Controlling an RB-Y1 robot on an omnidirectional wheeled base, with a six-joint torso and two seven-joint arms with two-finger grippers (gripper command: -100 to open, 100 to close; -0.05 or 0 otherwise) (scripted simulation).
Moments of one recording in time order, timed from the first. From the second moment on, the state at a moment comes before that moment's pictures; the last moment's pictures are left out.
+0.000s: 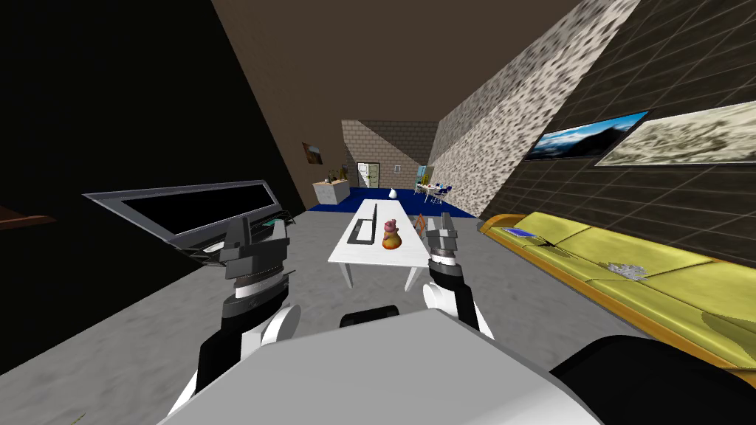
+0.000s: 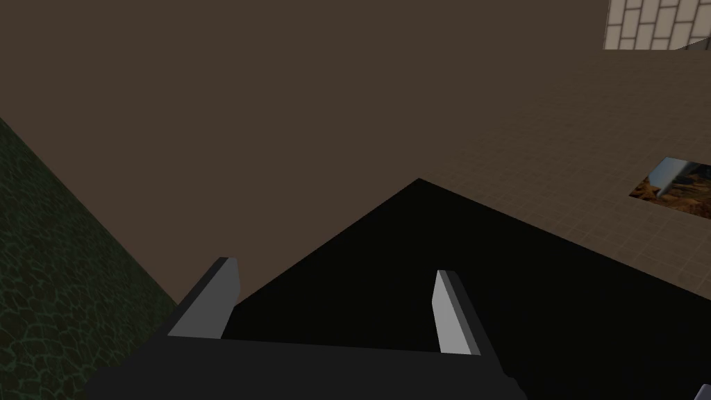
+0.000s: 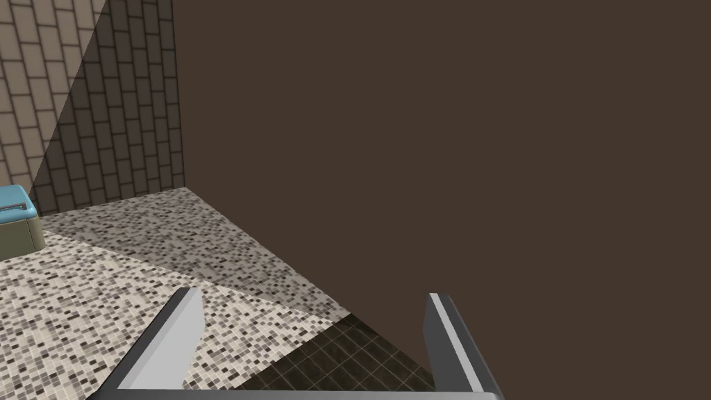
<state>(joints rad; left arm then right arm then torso) 0.50 0.04 -0.04 -2.34 0.10 -0.64 -0.14 0.53 0.03 0.00 -2.34 -0.07 -0.52 0.10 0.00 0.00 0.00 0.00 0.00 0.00</state>
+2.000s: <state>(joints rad) 0.50 0.04 -0.04 -2.34 0.10 -0.64 -0.14 0.52 -0.22 -0.08 -2.24 0.05 -0.47 0.19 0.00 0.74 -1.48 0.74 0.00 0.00</state>
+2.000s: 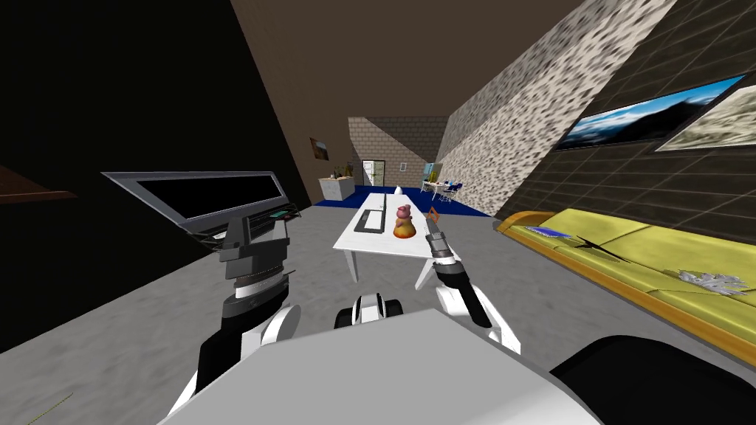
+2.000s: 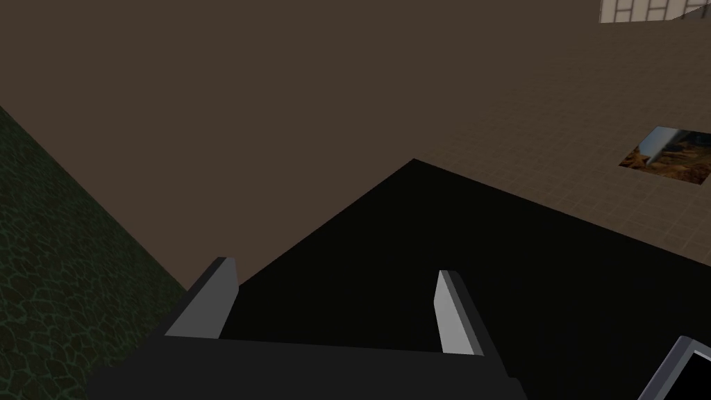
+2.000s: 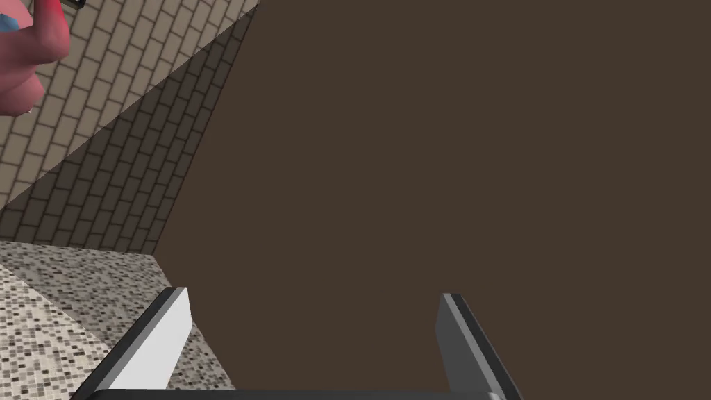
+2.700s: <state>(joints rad) 0.50 0.04 -0.04 -2.34 0.10 -0.64 -0.14 0.51 -0.34 -0.20 -2.13 0.19 -0.41 0.30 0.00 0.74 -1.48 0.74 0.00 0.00</state>
